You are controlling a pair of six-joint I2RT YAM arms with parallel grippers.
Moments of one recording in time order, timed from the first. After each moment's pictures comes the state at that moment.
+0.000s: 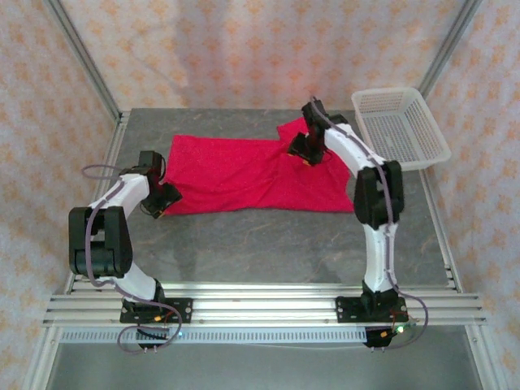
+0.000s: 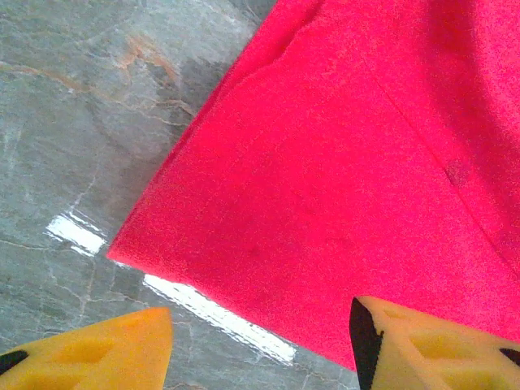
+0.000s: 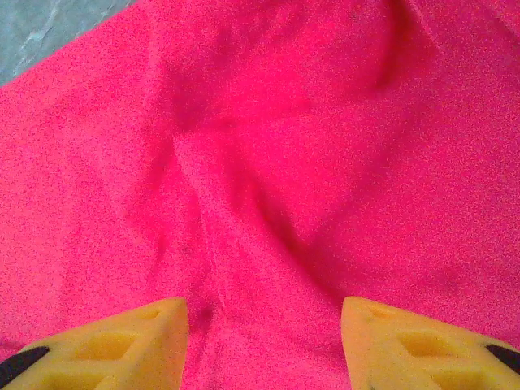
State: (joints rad) left arm 0.11 1.59 0.98 -0.72 0.05 -0.67; right arm 0.31 2.07 1.78 -0.87 -0.19 0.71
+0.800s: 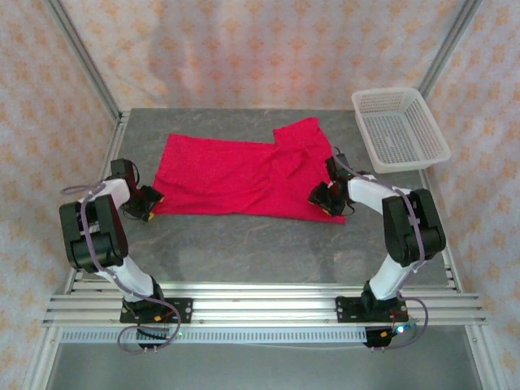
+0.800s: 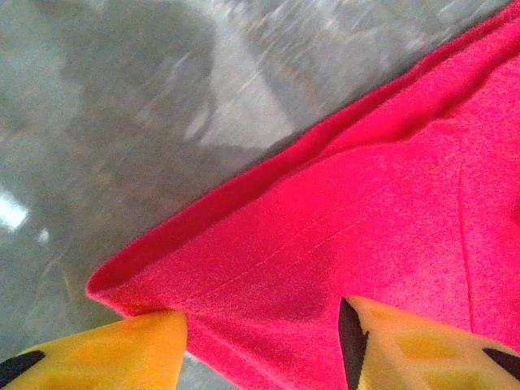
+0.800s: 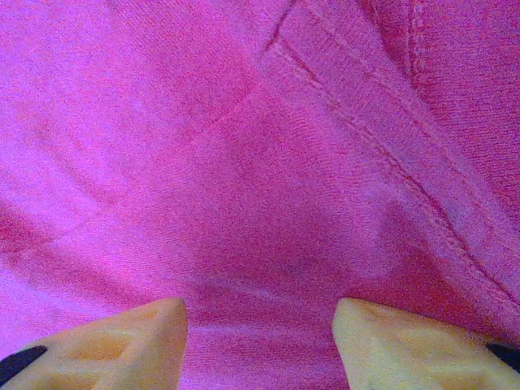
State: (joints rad) left arm 0.36 1.64 0.90 -0.57 0.21 -0.73; right arm 0.25 1.69 0.95 -0.51 -0.20 0.77
